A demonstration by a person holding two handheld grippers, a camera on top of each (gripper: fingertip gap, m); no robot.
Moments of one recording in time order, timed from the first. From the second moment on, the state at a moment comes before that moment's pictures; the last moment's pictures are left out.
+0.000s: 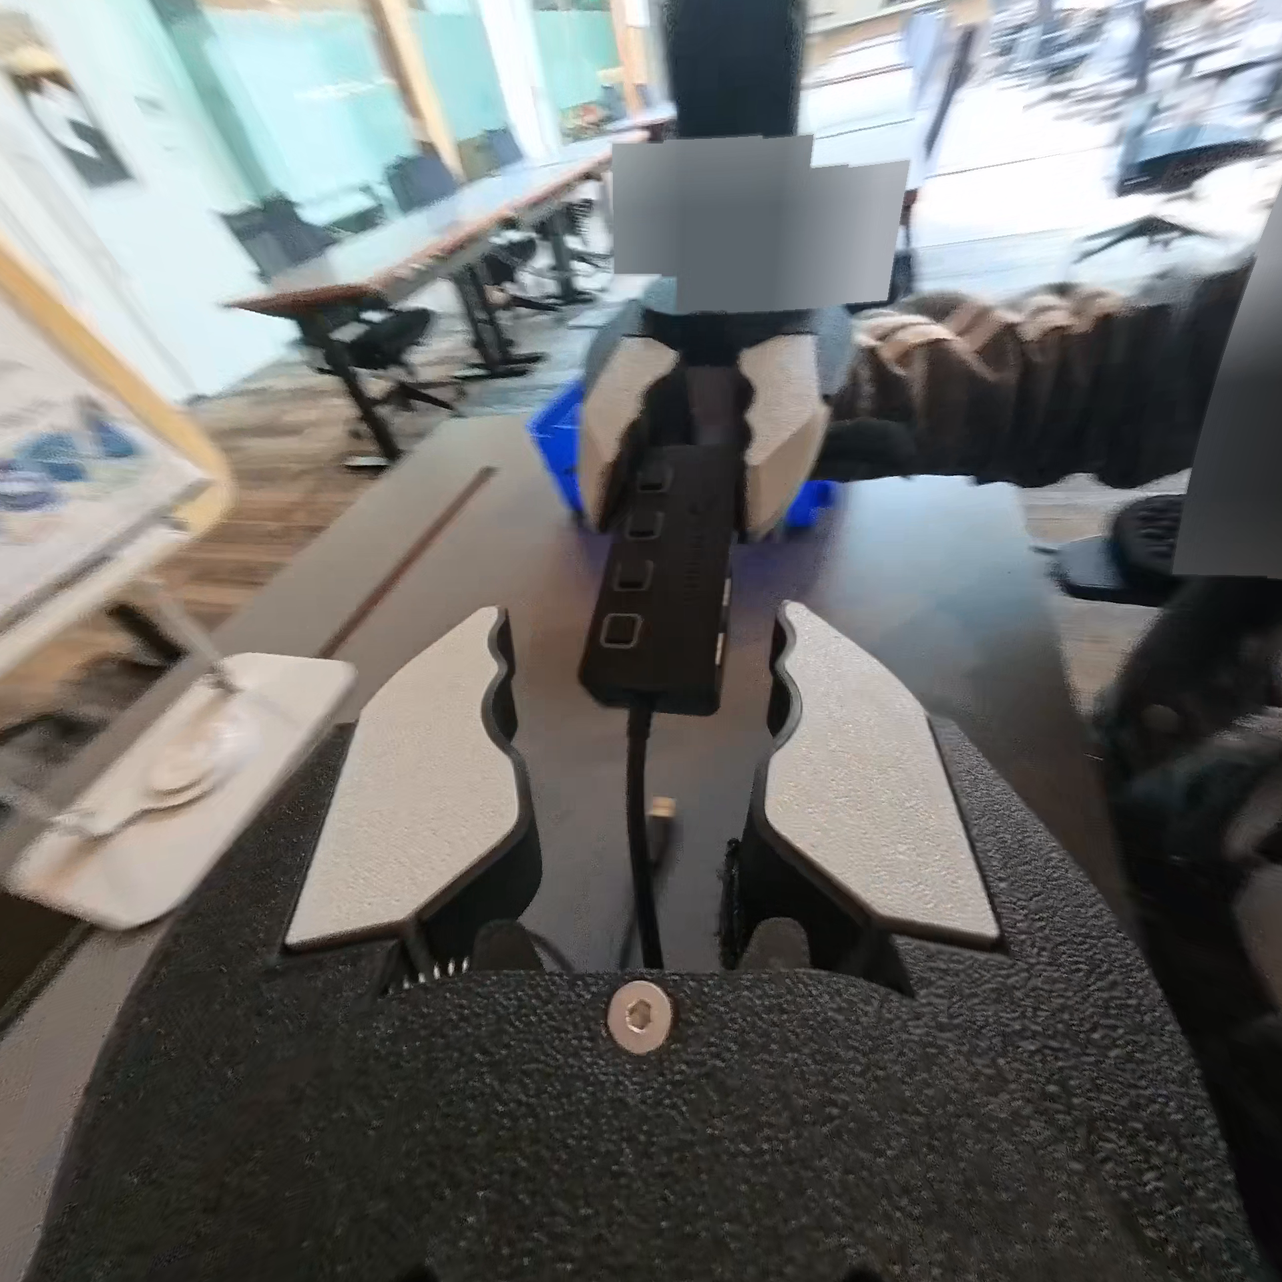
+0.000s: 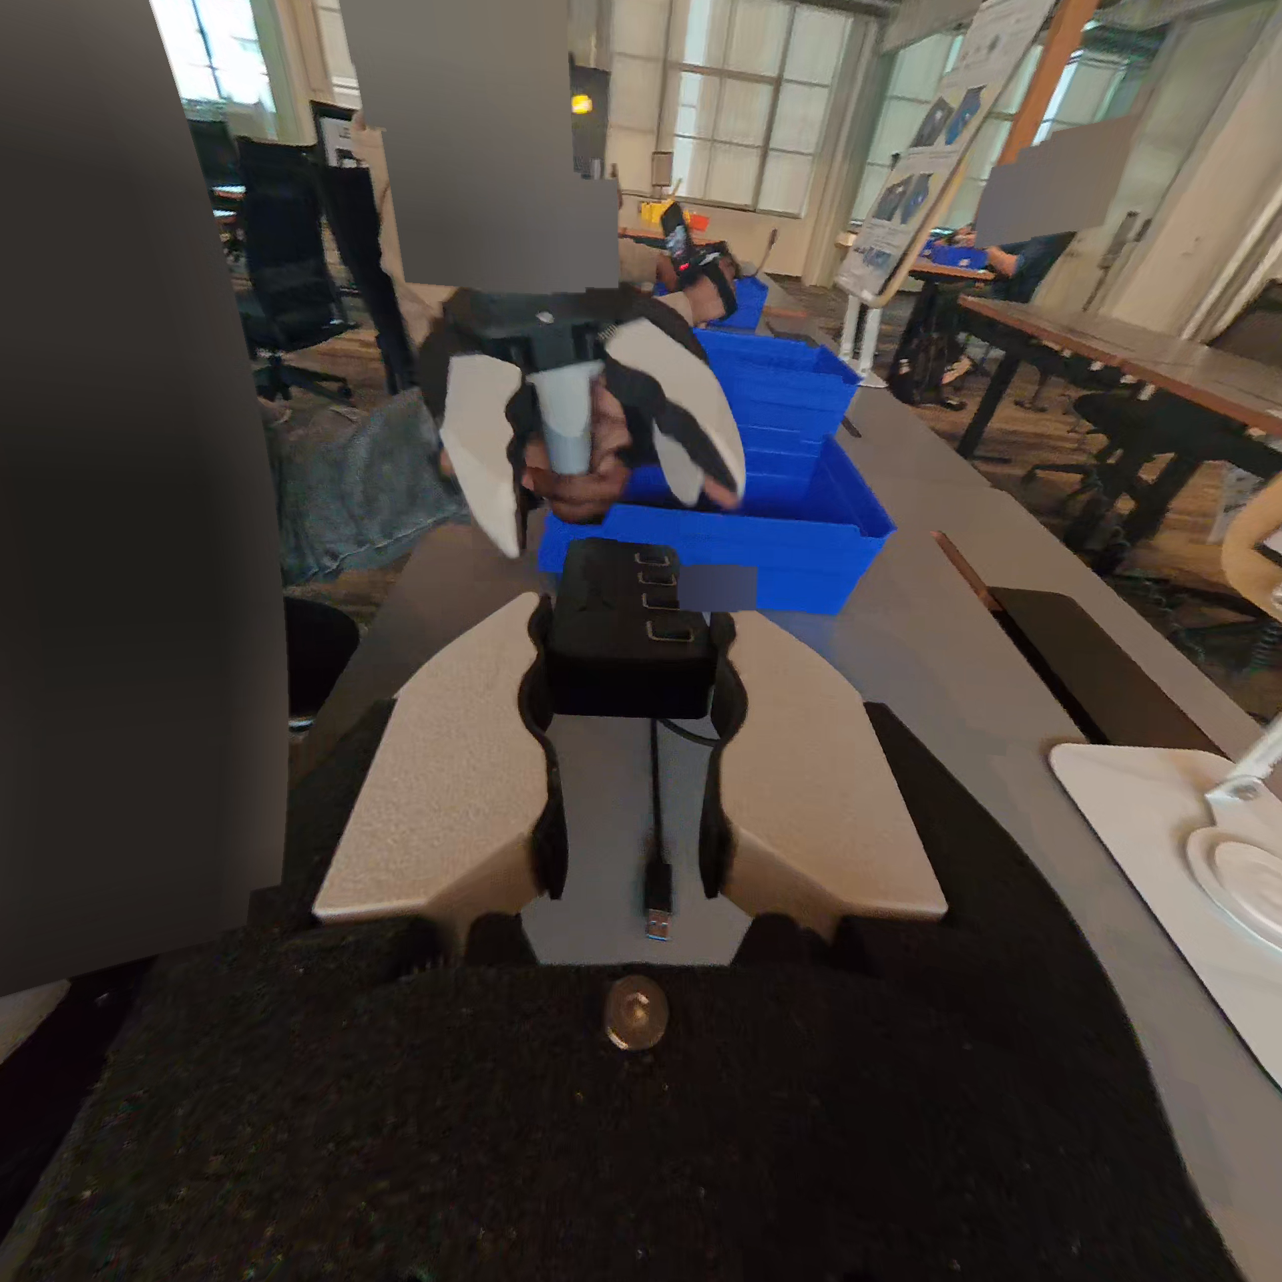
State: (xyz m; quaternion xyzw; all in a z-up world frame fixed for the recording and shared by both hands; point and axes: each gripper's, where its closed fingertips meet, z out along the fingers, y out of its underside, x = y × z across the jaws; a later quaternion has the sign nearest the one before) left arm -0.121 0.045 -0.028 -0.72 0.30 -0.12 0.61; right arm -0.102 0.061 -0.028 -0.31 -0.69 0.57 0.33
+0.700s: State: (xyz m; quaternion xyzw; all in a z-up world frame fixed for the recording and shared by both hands) left arm -0.113 0.038 0.007 -0.51 0.09 -0.31 0.80; right arm -0.105 0.060 0.027 -0.31 -0.52 0.72 0.33
